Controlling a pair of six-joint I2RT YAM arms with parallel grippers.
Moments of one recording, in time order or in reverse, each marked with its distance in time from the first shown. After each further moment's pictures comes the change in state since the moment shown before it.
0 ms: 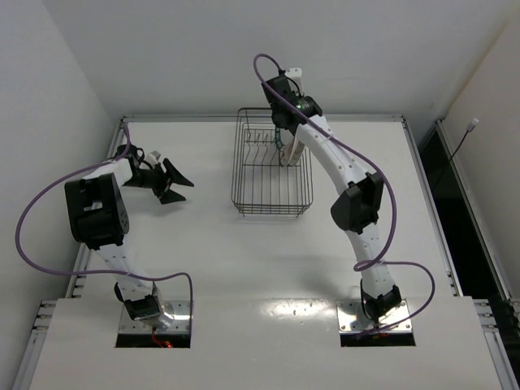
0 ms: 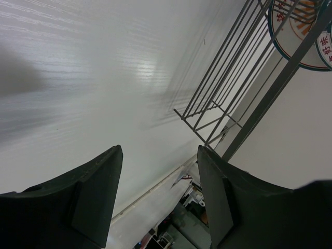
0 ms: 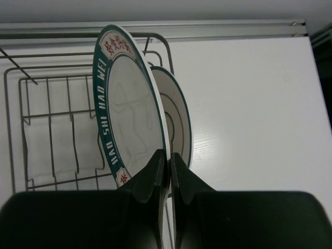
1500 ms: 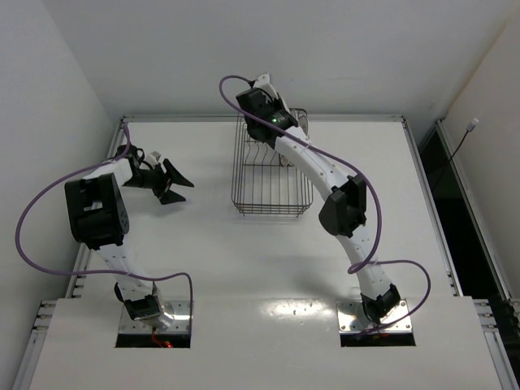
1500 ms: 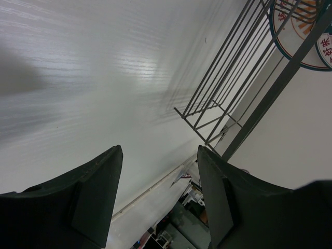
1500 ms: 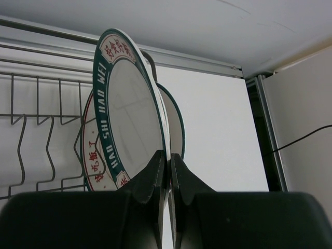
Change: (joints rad) left arm 0.000 0.000 0.000 -0.009 -0.001 0.000; right arm 0.122 0.061 -0.006 0.164 0.282 -0.318
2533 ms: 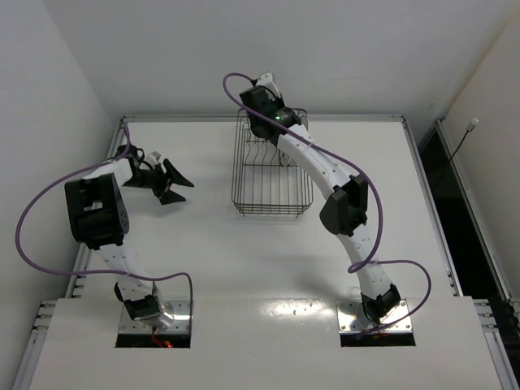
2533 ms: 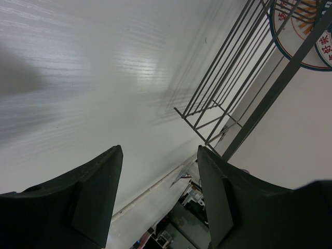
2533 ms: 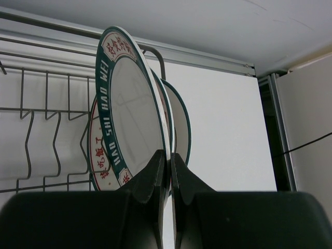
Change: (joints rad) left arm 0.000 0.000 0.000 0.000 0.000 0.000; right arm -0.015 0.002 0.021 -0.039 -0.070 0.021
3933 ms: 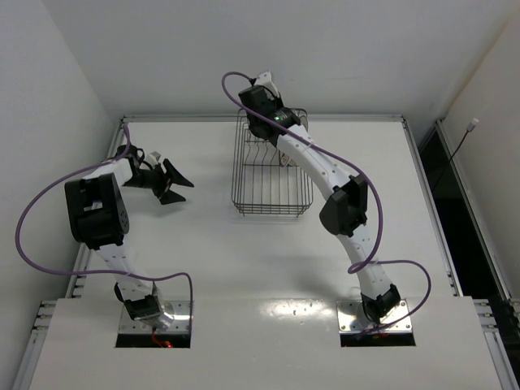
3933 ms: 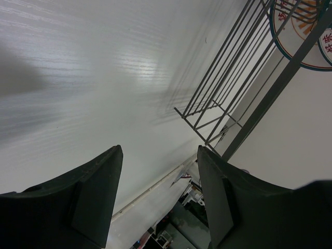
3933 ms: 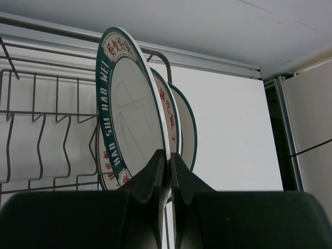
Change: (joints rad) left arm 0.000 0.000 0.000 0.000 0.000 0.000; right arm 0.005 -0.002 0.000 0.028 -0.006 -0.002
